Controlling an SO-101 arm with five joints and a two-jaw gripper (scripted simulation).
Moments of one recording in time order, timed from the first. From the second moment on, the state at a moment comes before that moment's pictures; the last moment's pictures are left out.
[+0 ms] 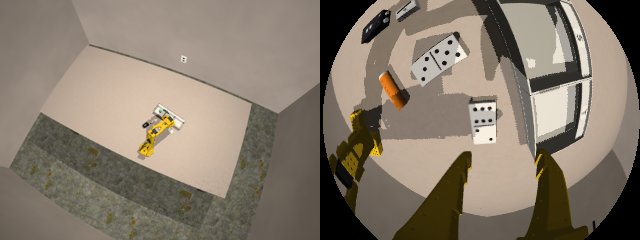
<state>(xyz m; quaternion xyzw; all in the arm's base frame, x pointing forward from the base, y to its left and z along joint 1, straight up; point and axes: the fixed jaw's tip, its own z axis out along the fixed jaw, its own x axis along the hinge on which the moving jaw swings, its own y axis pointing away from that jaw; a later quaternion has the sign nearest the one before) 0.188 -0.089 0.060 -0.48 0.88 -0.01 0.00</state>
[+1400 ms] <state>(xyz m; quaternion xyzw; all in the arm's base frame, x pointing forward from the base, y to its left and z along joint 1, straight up) 0.176 -0.098 0.059 -0.52 0.86 0.00 0.00</state>
